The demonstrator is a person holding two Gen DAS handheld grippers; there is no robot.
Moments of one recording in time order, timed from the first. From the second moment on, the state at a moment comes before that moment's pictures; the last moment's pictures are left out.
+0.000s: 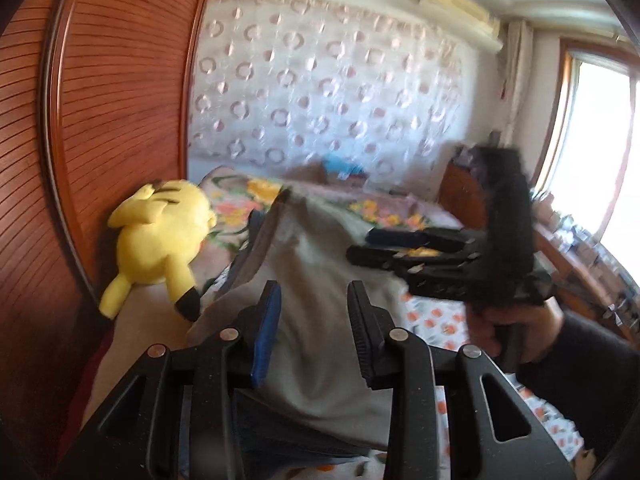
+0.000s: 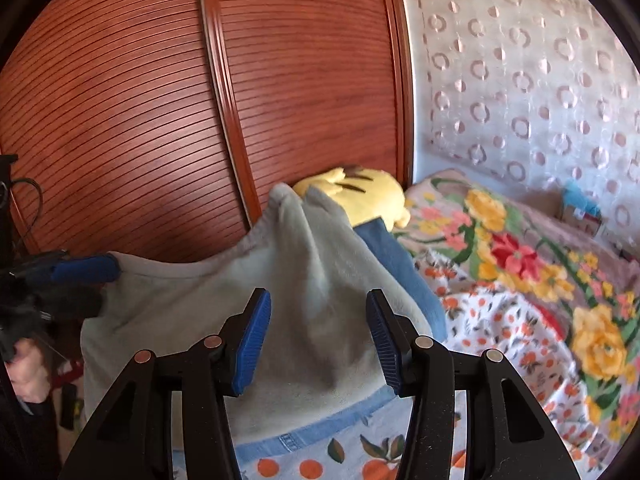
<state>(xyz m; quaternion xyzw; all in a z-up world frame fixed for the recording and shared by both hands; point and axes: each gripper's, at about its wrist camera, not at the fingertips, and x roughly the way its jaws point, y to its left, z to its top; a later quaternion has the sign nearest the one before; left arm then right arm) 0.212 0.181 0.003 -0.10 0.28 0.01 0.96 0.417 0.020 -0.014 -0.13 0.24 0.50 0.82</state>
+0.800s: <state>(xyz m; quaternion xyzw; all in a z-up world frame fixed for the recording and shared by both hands) 0.196 0.184 -0.019 -0.10 0.30 0.03 0.95 0.412 0.034 -0.013 -0.11 0.23 0.45 0.85</state>
